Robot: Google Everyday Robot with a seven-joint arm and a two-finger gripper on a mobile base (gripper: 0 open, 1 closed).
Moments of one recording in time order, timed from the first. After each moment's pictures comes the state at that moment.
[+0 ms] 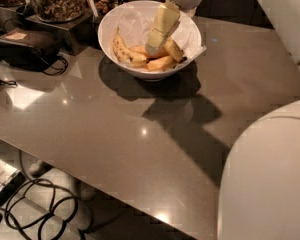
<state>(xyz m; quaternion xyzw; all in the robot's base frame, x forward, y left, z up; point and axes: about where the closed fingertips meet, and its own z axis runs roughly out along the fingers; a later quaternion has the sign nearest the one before) 0.631 -0.070 0.980 -0.48 0.87 0.03 0.14</state>
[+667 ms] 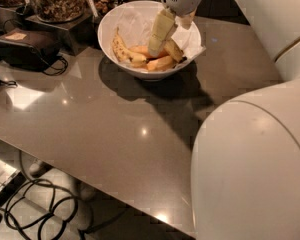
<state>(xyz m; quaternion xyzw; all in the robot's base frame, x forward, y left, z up) 0.660 -0.068 0.957 -0.44 0.89 0.03 0.12</state>
